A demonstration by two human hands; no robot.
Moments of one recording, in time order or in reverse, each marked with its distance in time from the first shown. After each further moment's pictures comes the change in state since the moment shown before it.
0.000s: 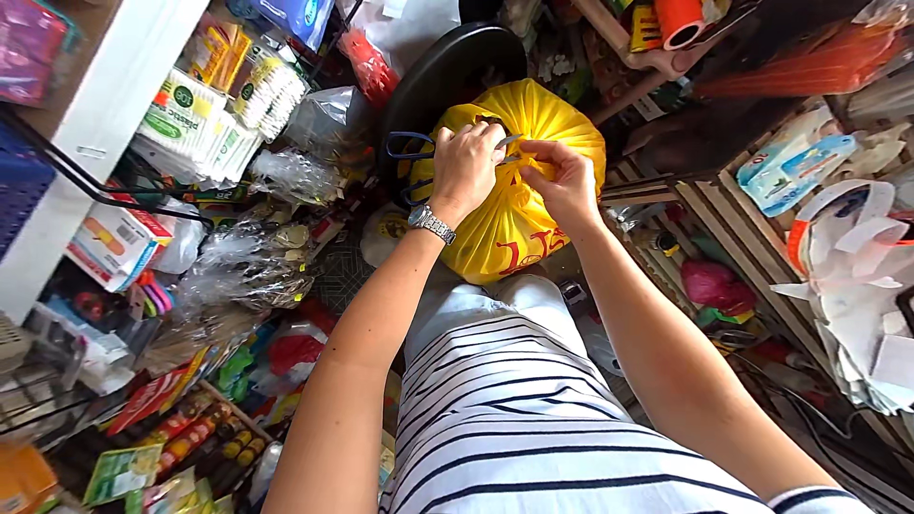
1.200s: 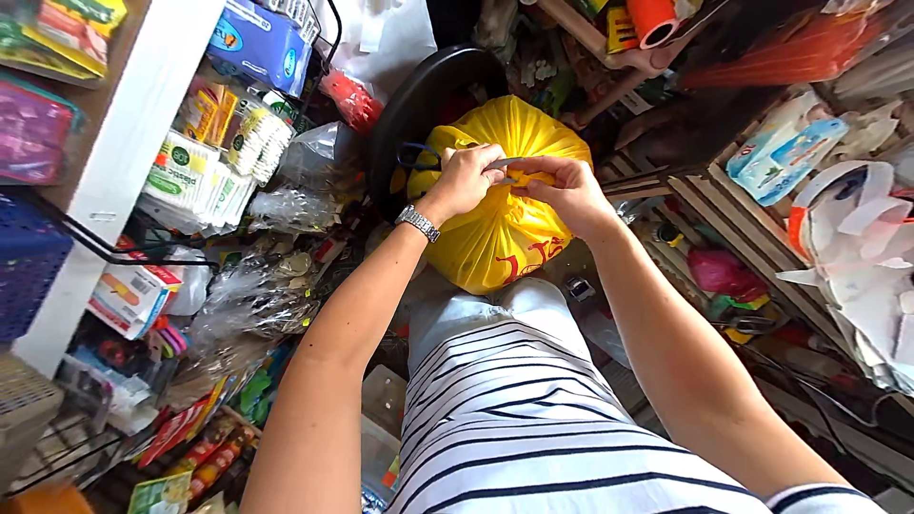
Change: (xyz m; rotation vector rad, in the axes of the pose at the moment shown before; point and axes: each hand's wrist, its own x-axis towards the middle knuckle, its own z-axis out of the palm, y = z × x) left_hand 0.028 -0.012 0.002 -0.379 -0.285 0.141; right_hand 0.004 -0.013 -0.029 0.288 -0.184 0.212
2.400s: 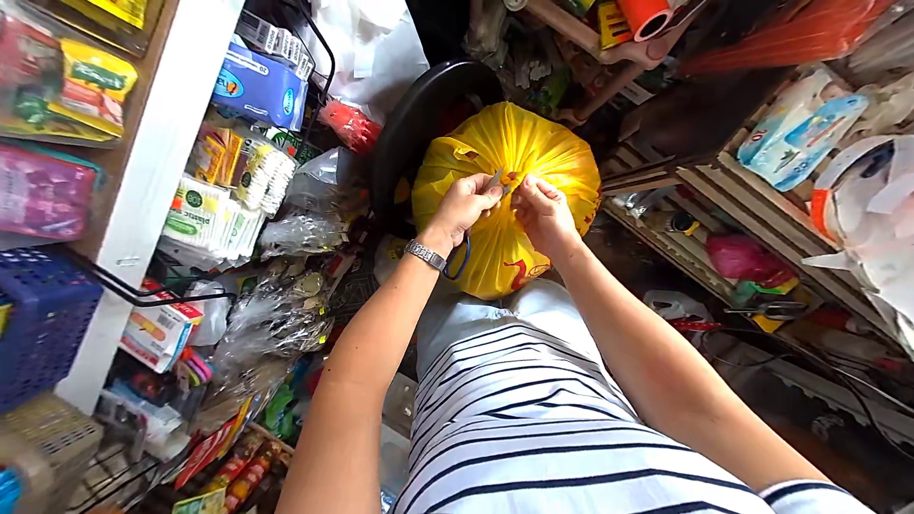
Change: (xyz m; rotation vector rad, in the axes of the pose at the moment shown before) left_hand -0.013 0.002 0.020 -0.829 0.043 -0.420; right_hand 0.009 0.052 0.041 0.539 0.305 -0.039
